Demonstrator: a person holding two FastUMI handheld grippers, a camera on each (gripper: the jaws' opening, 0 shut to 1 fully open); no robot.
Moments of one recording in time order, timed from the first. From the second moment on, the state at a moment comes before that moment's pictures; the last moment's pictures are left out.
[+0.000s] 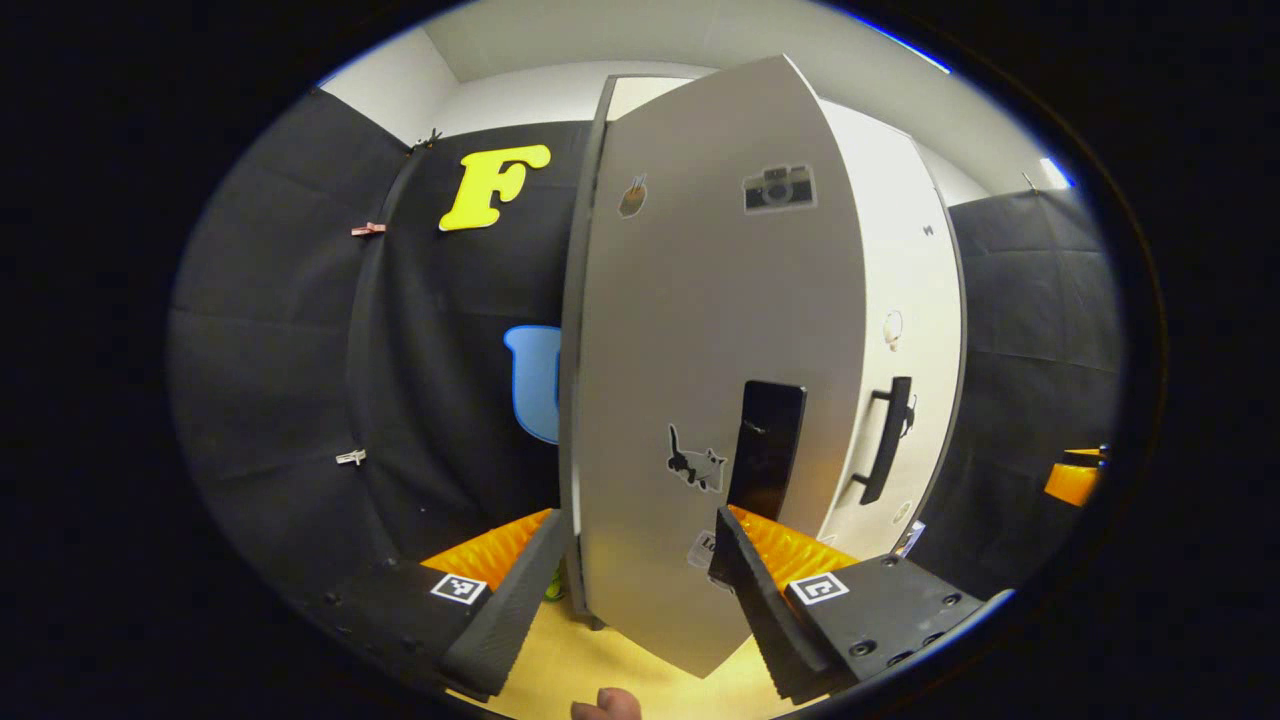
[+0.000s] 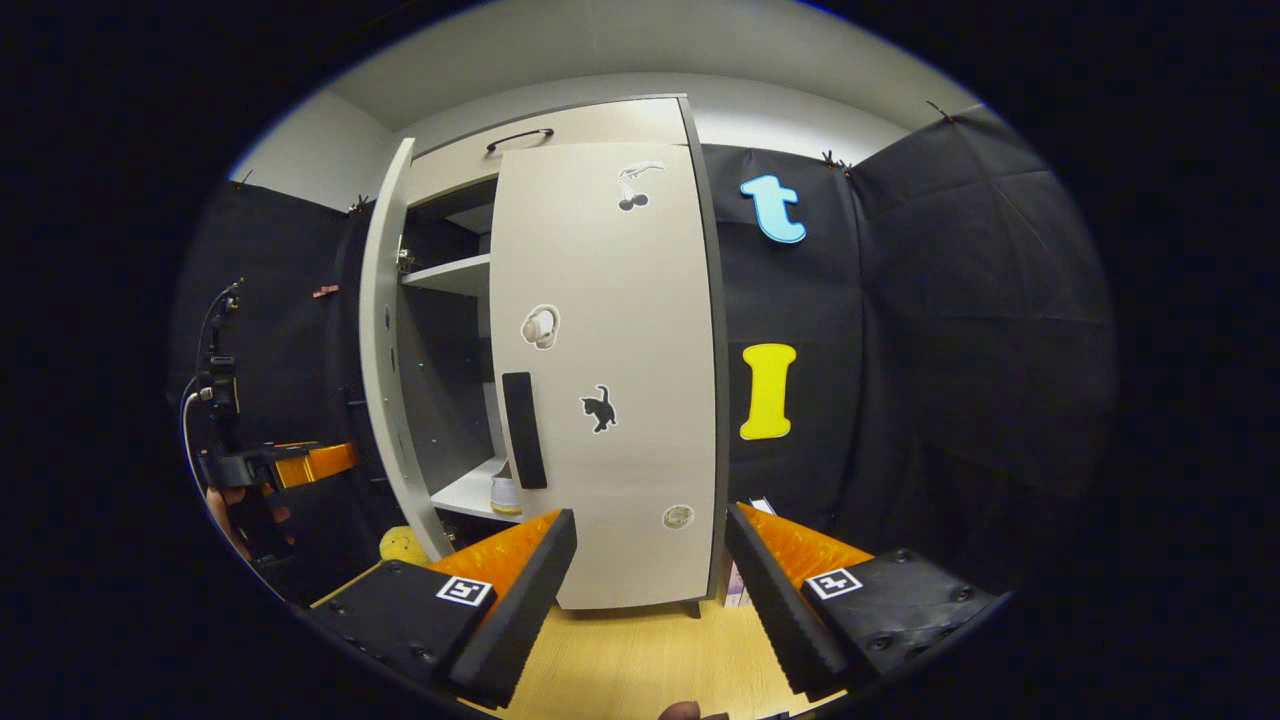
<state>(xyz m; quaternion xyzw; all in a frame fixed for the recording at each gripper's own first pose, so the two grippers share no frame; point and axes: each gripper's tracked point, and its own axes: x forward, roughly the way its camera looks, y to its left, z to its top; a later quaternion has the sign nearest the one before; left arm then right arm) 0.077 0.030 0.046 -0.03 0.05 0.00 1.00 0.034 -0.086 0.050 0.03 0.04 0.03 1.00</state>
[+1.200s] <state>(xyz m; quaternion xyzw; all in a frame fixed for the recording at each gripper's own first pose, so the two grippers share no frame) 0.008 -0.039 0.070 -0.03 0.03 -0.02 1.00 0.051 -0.049 0.052 0.01 0.02 0.04 1.00</state>
